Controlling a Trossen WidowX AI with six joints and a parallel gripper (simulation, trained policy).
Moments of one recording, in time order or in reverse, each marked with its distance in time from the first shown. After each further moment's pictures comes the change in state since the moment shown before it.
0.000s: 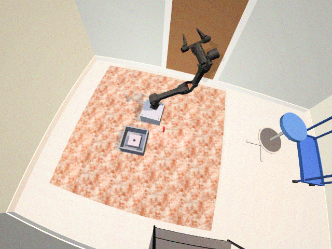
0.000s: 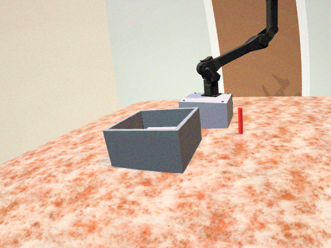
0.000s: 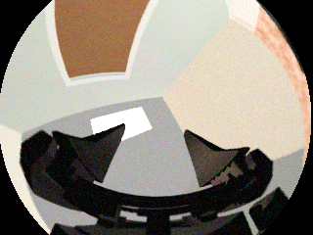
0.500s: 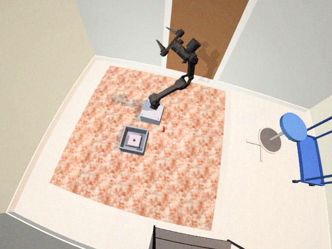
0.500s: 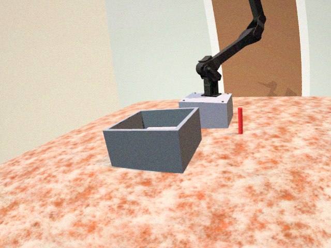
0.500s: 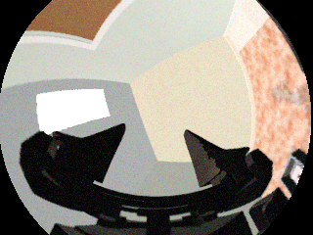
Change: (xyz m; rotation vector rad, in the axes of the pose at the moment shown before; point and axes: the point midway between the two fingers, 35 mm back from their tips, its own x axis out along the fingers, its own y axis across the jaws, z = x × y) arm 0.050 -0.147 -0.029 -0.341 0.085 -0.392
